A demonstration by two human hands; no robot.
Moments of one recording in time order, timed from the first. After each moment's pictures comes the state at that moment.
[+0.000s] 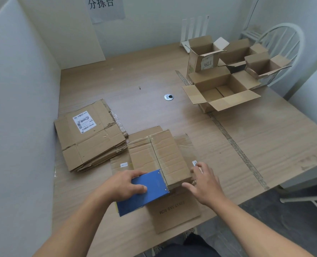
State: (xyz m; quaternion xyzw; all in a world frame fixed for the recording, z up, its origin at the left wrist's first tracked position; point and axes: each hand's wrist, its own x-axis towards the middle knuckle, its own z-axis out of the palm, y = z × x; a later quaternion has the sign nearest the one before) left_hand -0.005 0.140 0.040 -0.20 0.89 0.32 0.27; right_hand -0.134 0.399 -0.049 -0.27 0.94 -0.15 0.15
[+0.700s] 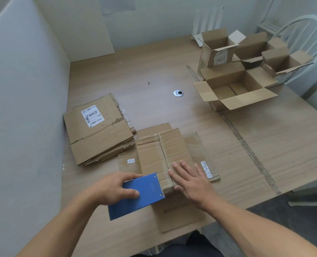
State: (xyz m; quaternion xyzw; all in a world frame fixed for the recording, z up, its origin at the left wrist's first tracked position) left_hand 0.025 0.110 0.047 -0.20 0.86 0.35 0.30; right_hand -0.128 0.366 -0.077 -0.49 0.87 -0.07 0.06
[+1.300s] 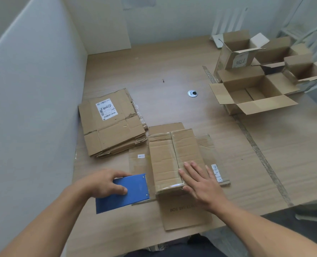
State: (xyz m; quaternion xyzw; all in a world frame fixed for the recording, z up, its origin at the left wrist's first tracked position) left_hand 0.060 0.064 0.045 -0.25 0.85 0.33 0.32; right_hand -0.130 0.361 -0.080 -0.49 0.87 -0.04 0.07
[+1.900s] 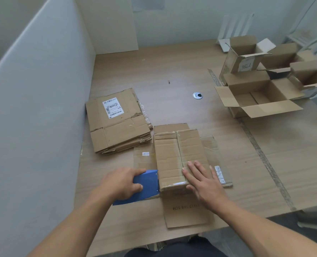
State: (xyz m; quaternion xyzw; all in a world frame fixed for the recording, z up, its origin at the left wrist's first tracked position) left_hand 0.050 0.109 0.026 -0.26 0.92 0.16 0.24; right_hand -0.125 0.358 -0.072 -0.48 0.87 0.00 0.11
